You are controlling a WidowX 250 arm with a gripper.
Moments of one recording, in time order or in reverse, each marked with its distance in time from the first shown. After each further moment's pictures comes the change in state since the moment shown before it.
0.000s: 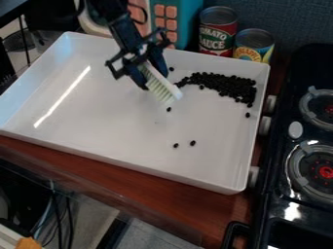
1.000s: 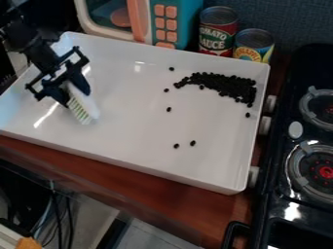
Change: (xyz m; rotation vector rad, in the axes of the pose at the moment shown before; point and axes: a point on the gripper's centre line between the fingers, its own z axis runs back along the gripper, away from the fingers) arm 0.059 0.120 0.023 -0.095 -0.016 -0.105
